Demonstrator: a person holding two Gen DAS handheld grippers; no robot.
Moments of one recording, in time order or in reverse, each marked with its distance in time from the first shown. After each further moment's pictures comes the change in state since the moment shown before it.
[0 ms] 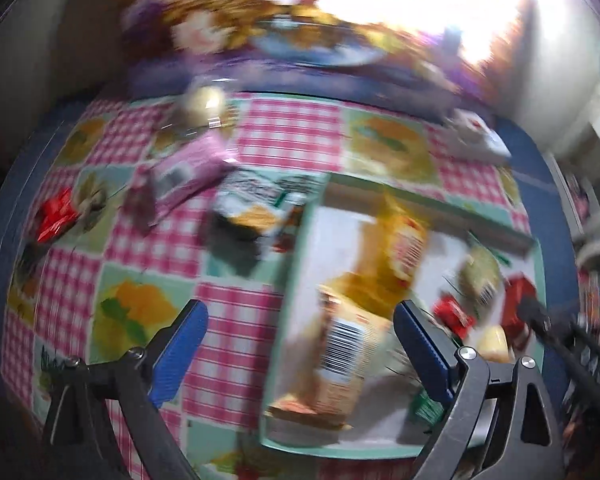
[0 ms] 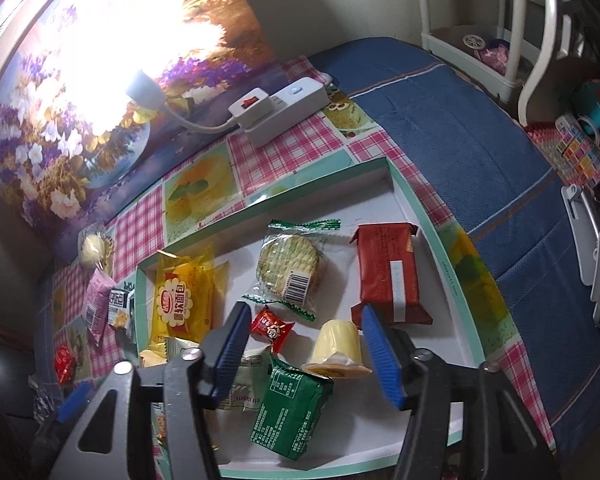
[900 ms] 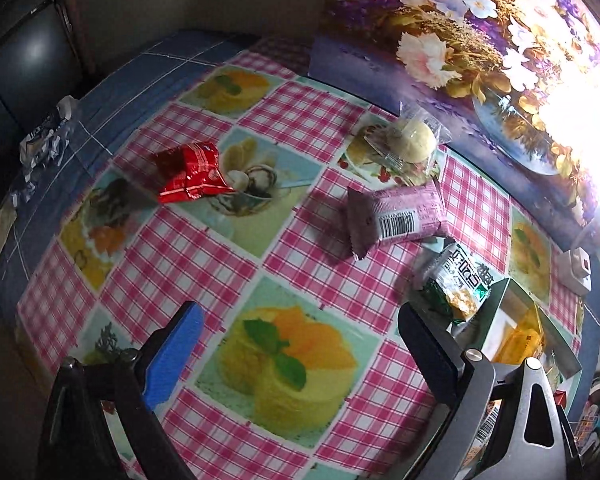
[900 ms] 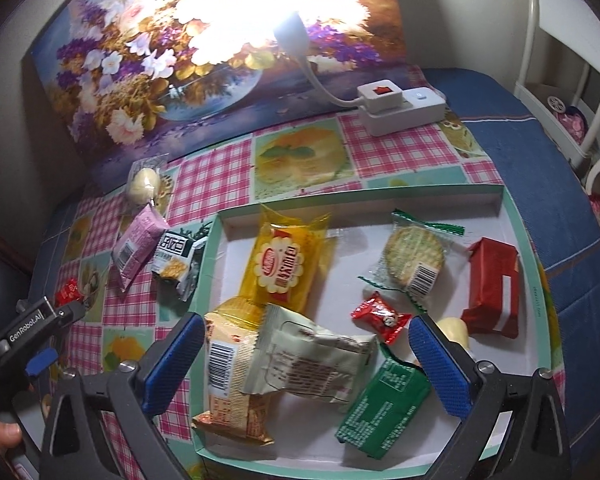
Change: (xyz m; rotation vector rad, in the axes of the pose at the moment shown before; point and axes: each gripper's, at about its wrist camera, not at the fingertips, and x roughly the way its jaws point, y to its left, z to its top) left arm 0.001 0.152 0.018 -0.359 -0.022 0.147; right arm 0.010 0.088 -0.031 -0.263 -0.014 0.064
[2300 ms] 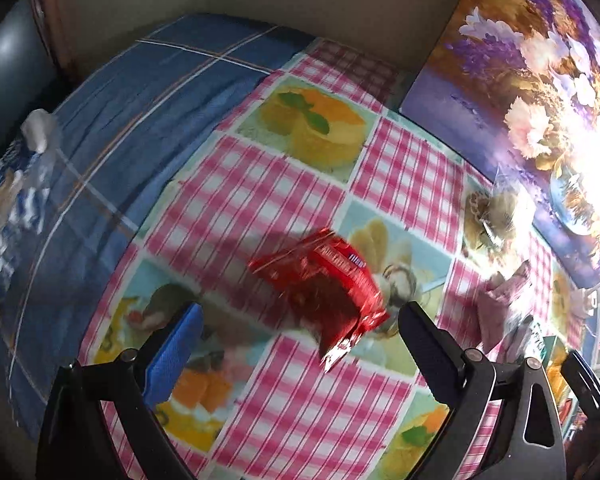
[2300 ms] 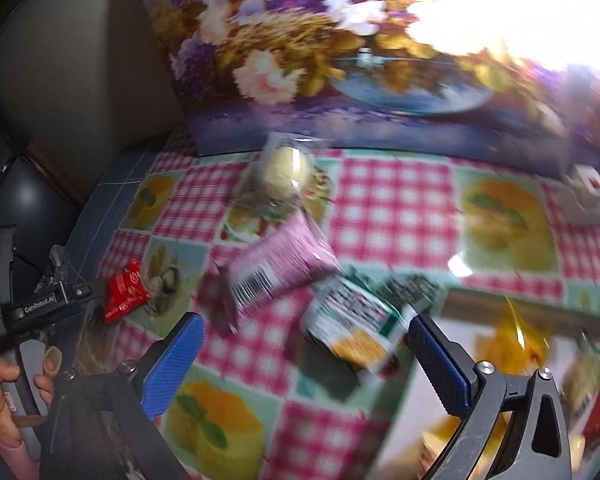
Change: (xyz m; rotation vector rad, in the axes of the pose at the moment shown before) left arm 0.070 0.146 0.114 0.035 0.077 -0.123; right arm 0.074 0.165 0.047 -0.297 0.062 0.212
